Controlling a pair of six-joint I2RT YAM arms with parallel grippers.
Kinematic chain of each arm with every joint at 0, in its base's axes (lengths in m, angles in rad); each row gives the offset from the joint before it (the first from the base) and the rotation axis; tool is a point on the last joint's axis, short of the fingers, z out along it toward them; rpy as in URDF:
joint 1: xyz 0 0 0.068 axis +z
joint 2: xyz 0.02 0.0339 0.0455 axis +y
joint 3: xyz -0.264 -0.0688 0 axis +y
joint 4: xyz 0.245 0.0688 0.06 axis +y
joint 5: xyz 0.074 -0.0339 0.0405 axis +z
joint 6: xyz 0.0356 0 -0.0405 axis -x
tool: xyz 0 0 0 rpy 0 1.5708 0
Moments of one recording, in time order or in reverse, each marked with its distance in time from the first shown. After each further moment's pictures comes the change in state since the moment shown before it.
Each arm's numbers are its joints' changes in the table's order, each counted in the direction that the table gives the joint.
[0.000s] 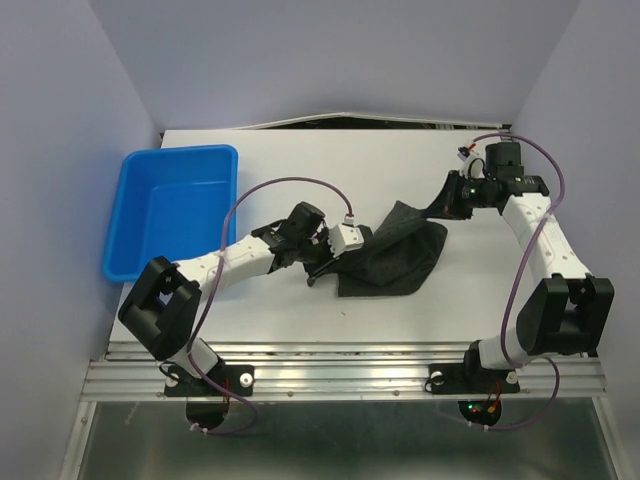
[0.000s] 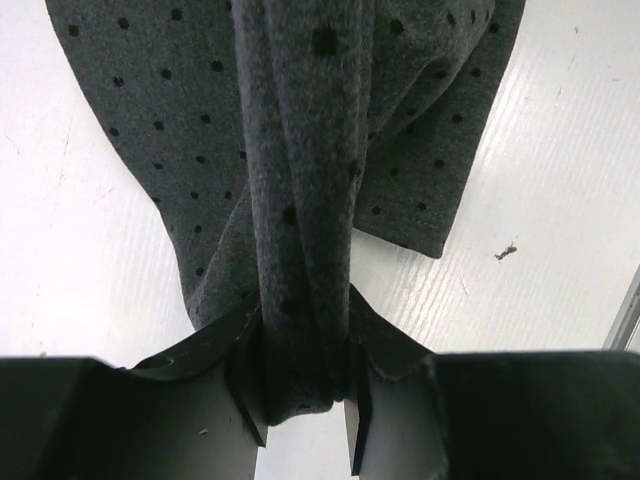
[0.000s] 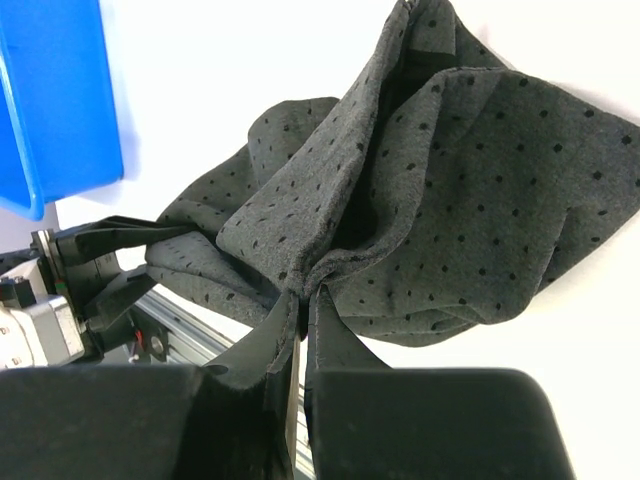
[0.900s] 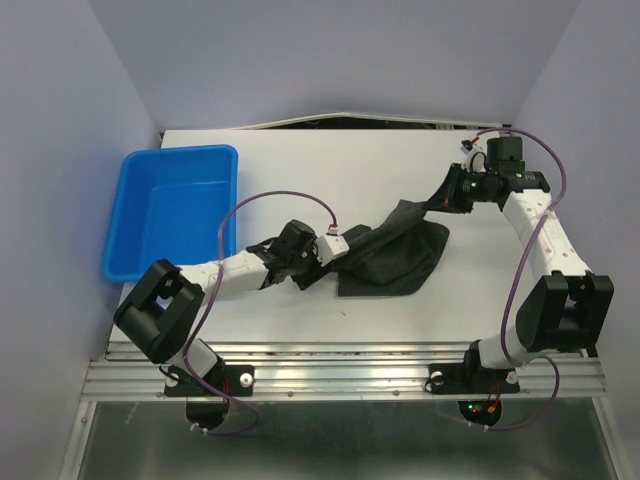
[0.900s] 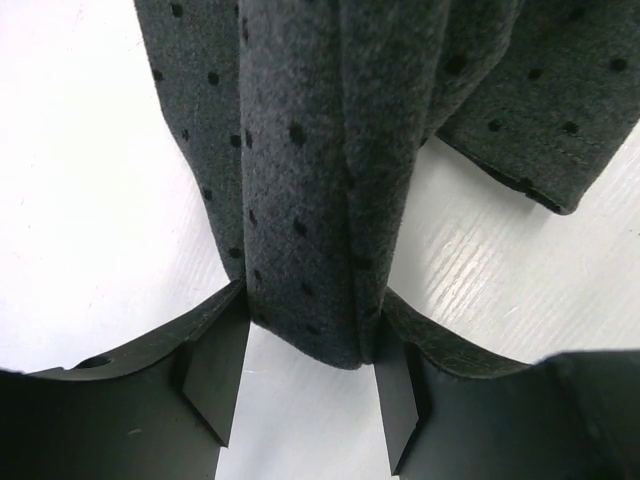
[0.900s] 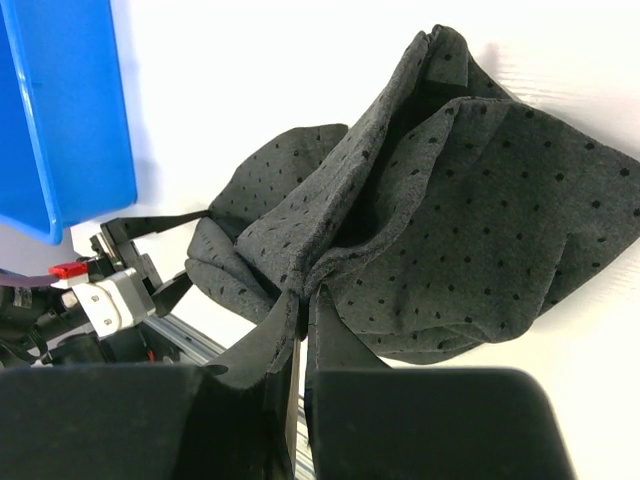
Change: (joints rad) left arm 0.020 -0.034 0.221 -0.195 0.215 0.060; right arm 0.000 0.026 -0.039 -0.033 -0.009 -0.053
